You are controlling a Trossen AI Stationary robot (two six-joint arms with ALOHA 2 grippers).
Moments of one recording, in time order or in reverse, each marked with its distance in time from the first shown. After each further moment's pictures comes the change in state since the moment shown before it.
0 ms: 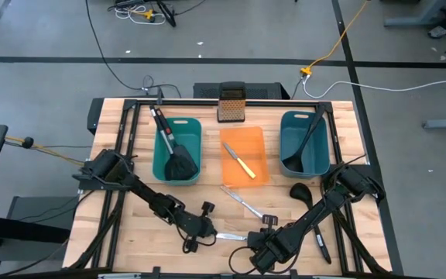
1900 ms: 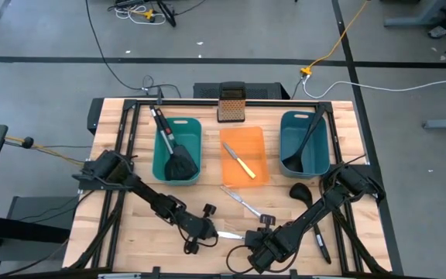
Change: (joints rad) left arm 0.007 0.037 0.010 0.010 0.059 -0.032; right arm -0.008 -0.003 0.003 0.038 0.025 0.019
